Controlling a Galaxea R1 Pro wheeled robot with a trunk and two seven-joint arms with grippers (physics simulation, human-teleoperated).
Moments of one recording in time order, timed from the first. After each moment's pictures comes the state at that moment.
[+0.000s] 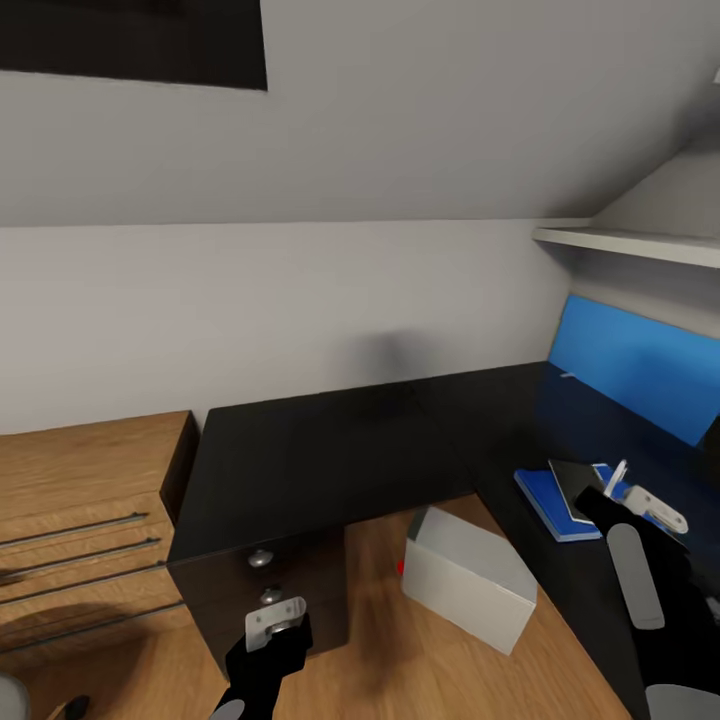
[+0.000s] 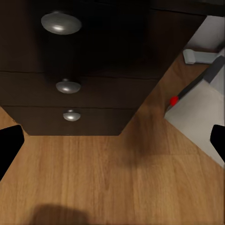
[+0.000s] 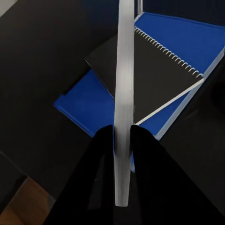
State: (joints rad) left arm 0.02 -0.06 -0.40 -1.47 0.43 0.32 0.59; right arm -0.46 -0.12 -0.35 -1.34 -0.55 0.54 -0.46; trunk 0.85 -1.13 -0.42
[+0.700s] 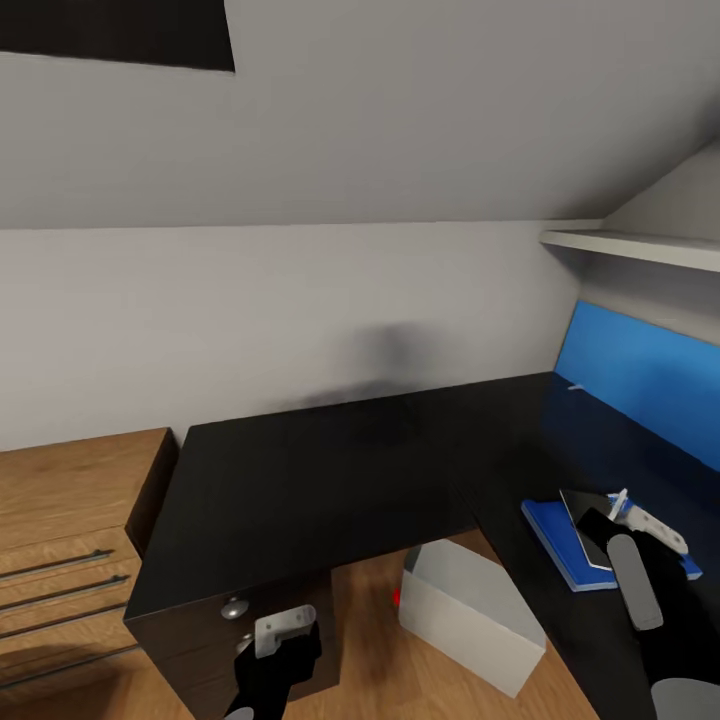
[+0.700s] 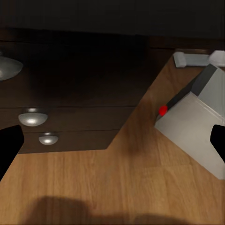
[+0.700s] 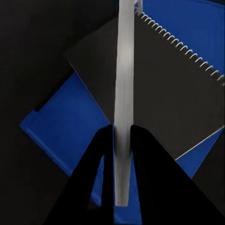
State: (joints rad) left arm 0.02 -0.06 -0.44 -1.45 0.42 0.32 0.59; right arm -0.47 -0.16 -0.35 -1.17 -0.55 0.53 -0.46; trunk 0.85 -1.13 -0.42
